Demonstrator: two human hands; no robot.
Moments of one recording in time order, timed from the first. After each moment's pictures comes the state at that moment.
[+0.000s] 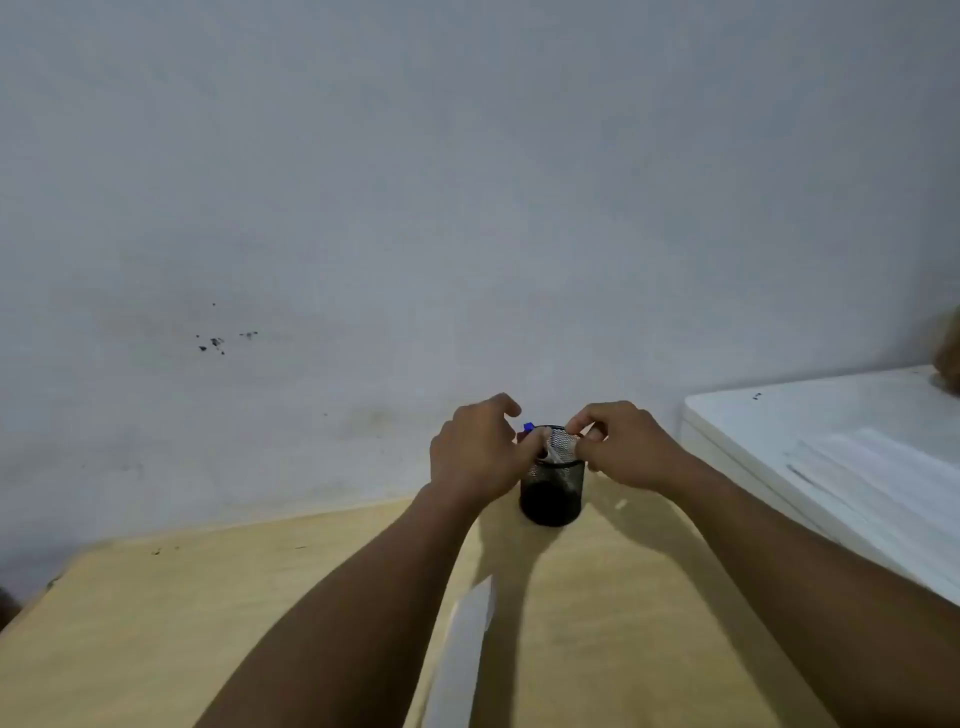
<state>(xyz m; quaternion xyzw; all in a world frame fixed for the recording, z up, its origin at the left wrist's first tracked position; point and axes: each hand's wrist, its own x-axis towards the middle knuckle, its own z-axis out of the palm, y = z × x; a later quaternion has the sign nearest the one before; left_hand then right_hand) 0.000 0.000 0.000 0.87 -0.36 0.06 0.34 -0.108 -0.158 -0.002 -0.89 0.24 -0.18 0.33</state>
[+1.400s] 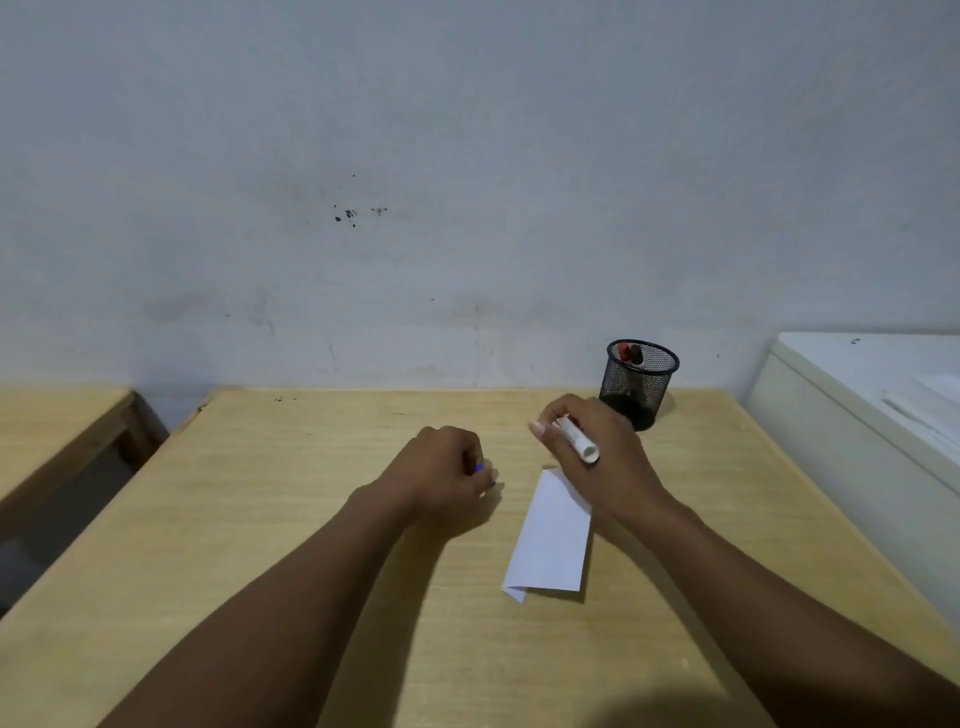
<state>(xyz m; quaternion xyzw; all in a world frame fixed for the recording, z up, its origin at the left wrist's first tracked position) 0.005 0.186 -0.089 0.88 -0.36 -0.07 0.29 -0.114 0.003 -0.081 -0.90 0.10 -0.26 0.32</state>
